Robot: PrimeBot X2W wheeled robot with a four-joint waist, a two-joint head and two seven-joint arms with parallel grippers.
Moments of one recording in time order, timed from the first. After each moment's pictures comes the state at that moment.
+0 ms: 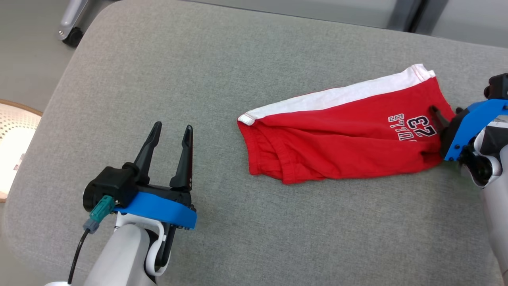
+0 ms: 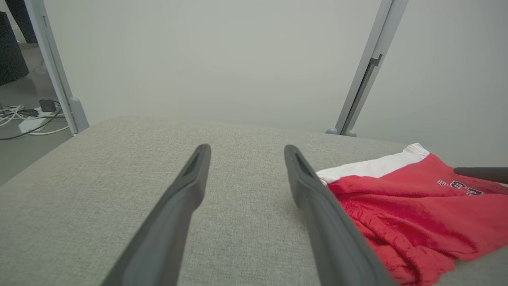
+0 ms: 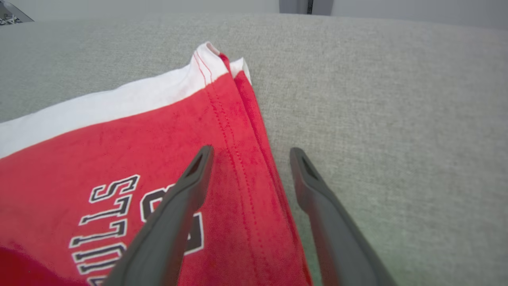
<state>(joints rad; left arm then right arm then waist) -0.33 0.17 -0.33 0.30 -0.43 -0.09 -0.26 -0.78 -0.31 -0.01 0.87 0.33 0.13 0.31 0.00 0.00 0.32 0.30</state>
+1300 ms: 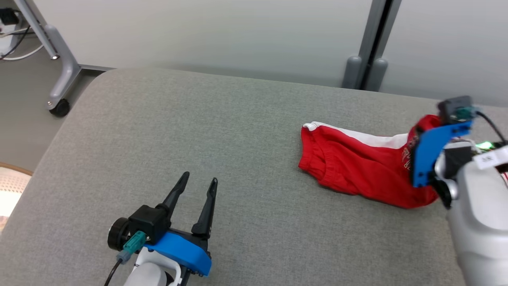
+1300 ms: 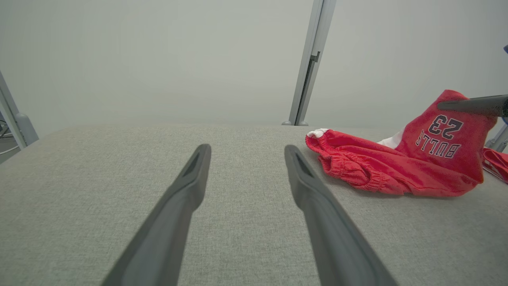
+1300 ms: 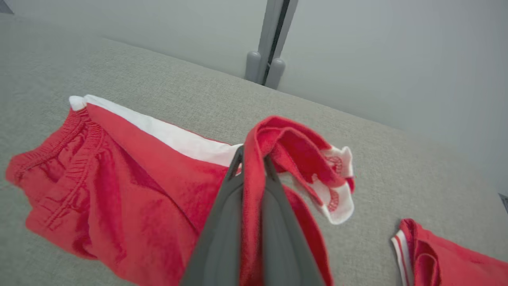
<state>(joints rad) -0.22 0.16 -0.40 0.38 -0.36 -0.13 -0.26 -0.66 -0.20 -0.08 0.74 -0.05 0.13 0.31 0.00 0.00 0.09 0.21</state>
